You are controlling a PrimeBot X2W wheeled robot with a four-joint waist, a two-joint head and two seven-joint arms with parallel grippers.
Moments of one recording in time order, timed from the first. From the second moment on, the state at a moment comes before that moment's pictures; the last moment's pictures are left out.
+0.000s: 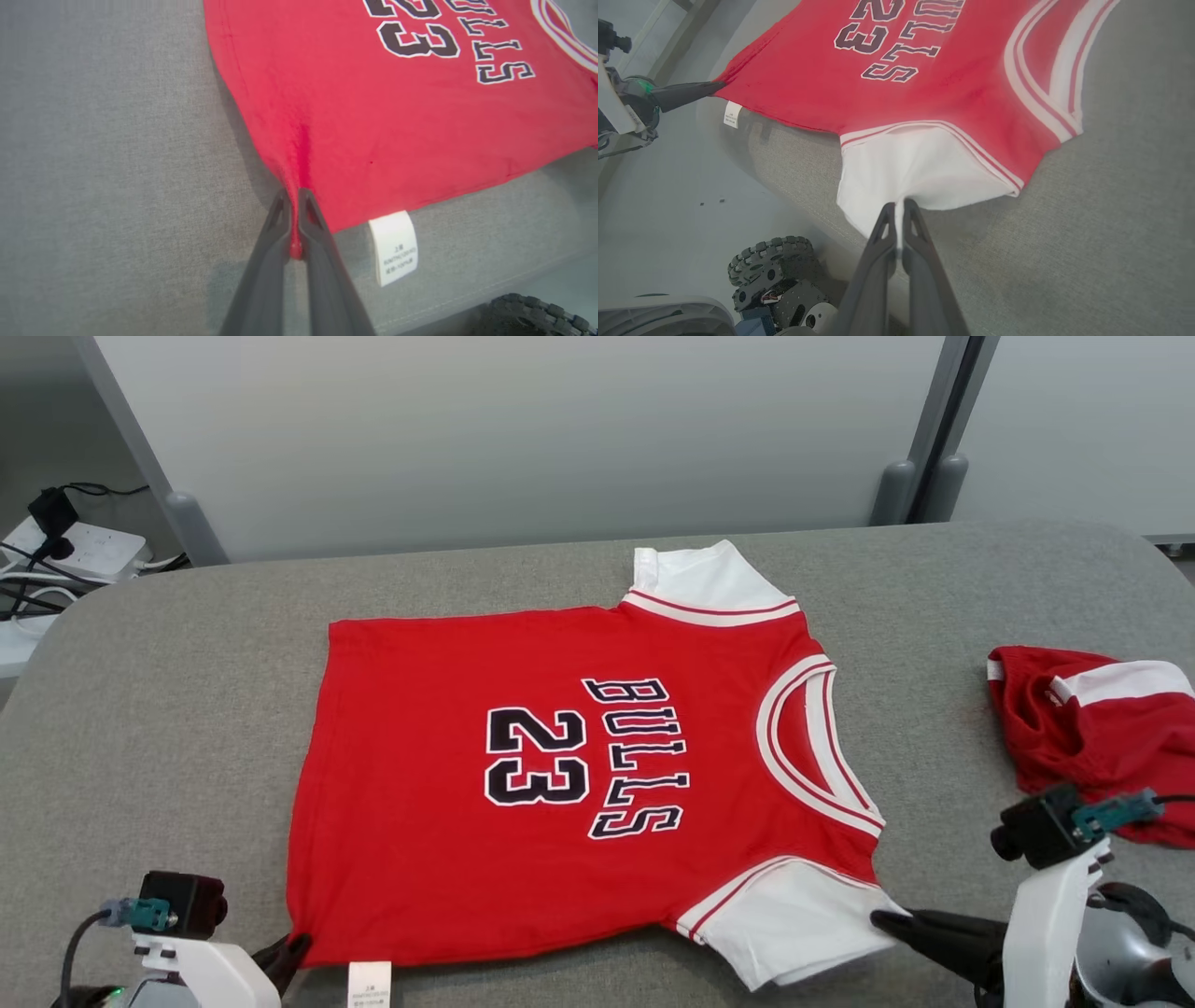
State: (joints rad) left arm 0.04 0.38 -0.15 0.17 -0.58 -0.10 0.46; right arm -0.20 -0.72 0.65 -0.10 1.12 0.13 0.52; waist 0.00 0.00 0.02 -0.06
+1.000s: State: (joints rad) left arm -0.32 0.39 -0.19 0.31 -0.60 -0.08 0.56; right arm -0.57 -0.48 0.61 0.29 0.85 0.13 0.21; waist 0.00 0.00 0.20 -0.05
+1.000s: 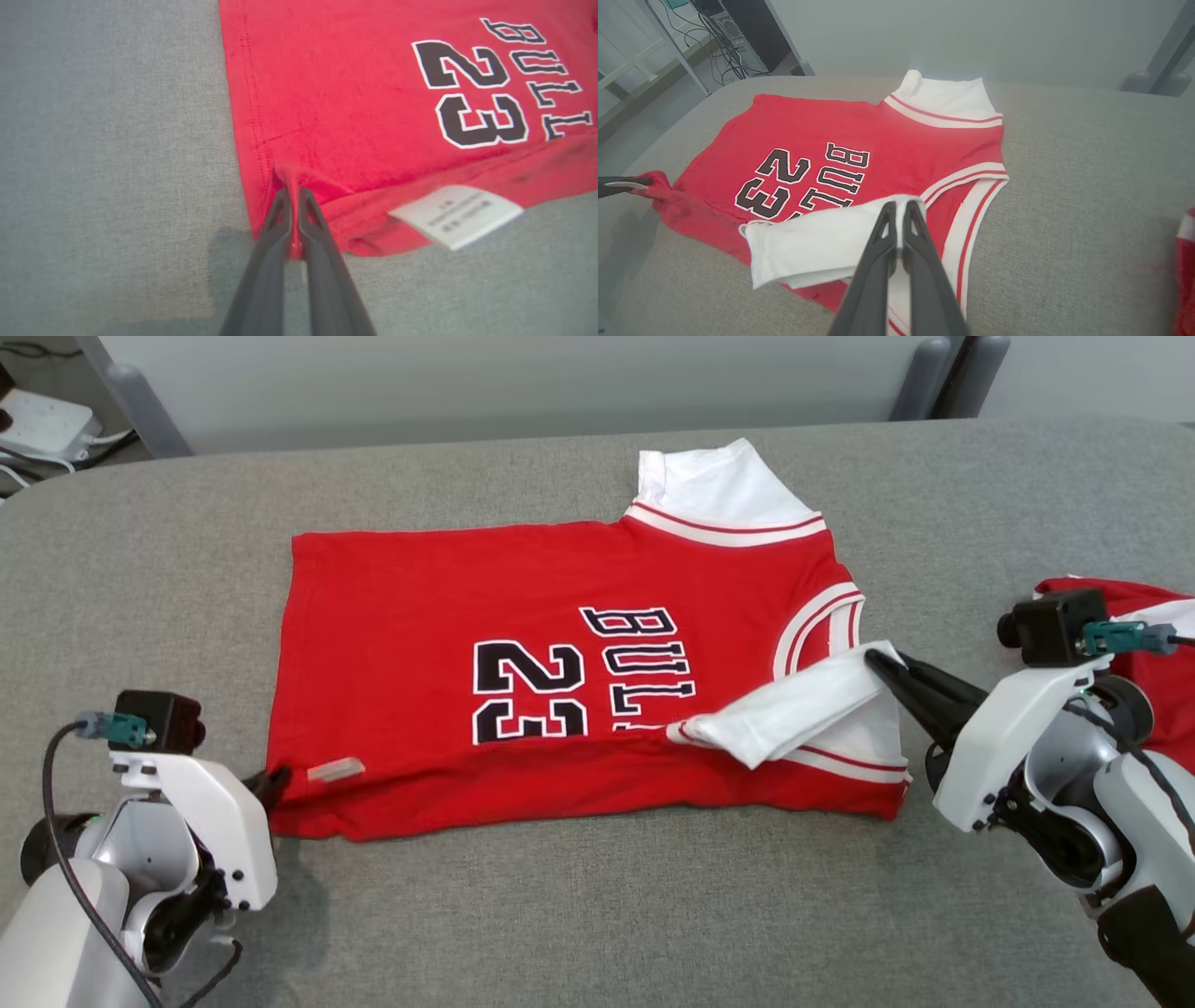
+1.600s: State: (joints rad) left arm -0.44 0.37 -0.22 0.50 -0.58 -0.11 0.39; right arm -0.68 -0.45 0.70 0.44 0.87 0.13 0.09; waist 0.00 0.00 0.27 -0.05
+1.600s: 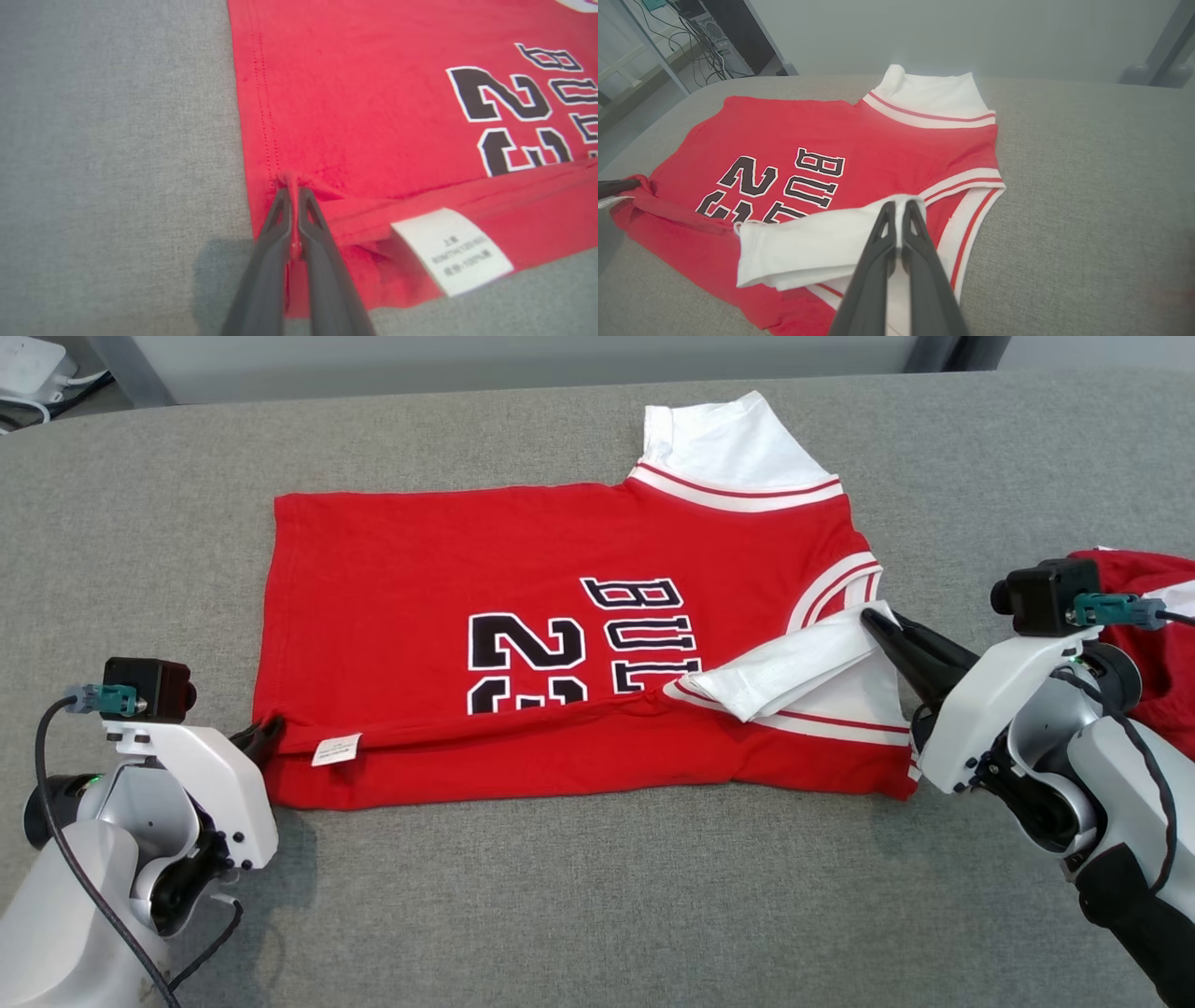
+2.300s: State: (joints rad) left arm -0.48 0.36 -0.26 0.62 -0.53 -0.12 0.05; right arm -0.75 -0.40 0.72 0.62 0.85 0.13 -0.13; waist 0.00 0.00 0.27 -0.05
